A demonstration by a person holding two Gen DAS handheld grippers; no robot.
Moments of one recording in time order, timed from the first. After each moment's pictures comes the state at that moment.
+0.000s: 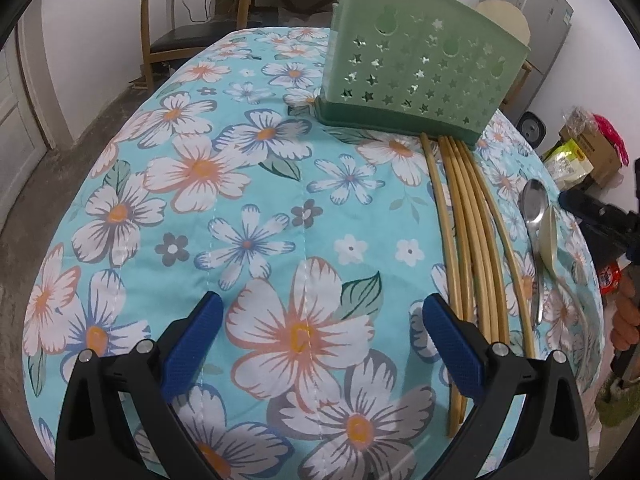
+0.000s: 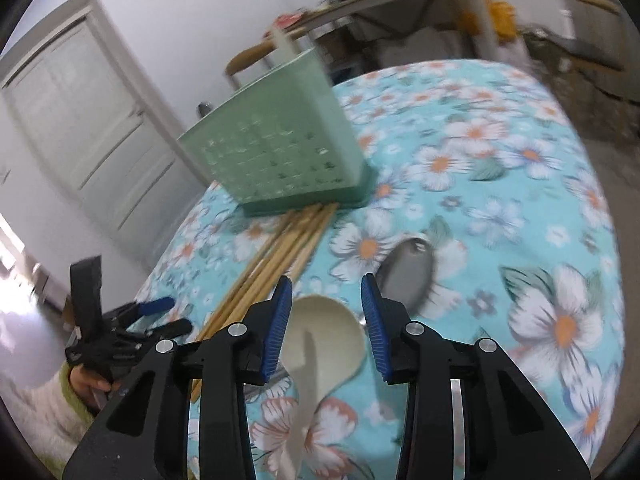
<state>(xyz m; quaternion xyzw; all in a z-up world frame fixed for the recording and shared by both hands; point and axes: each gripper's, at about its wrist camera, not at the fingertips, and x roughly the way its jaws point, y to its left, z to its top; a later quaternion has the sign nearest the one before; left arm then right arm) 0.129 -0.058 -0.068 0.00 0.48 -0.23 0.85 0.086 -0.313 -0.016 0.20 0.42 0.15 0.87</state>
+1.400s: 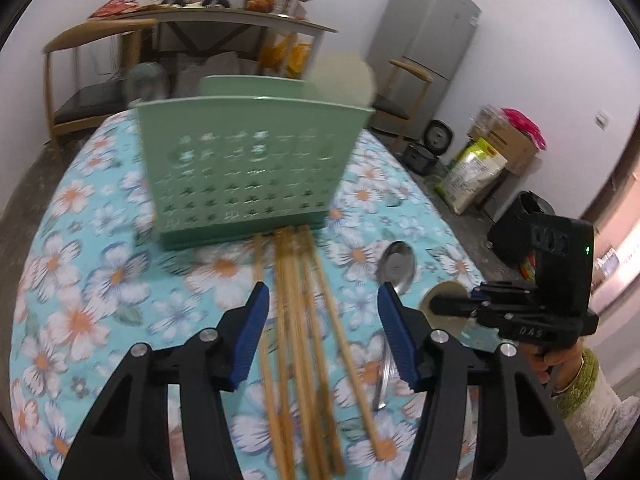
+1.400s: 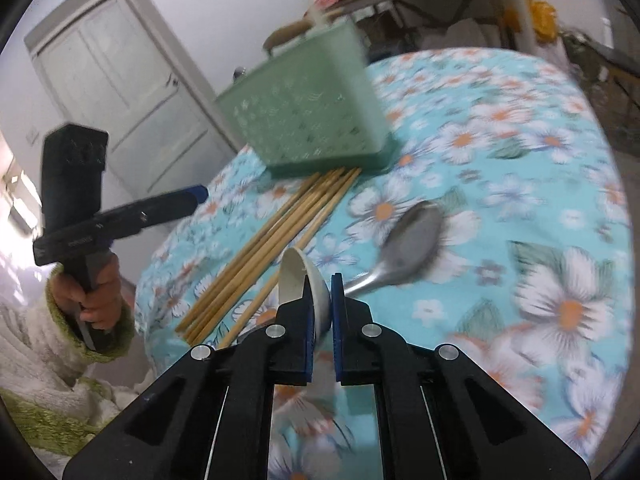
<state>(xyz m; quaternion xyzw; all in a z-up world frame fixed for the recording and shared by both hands) 0.132 -0.145 0.012 0.00 0.40 -0.40 0.82 0.046 -0.337 -0.015 0.19 0.40 0.18 0.88</state>
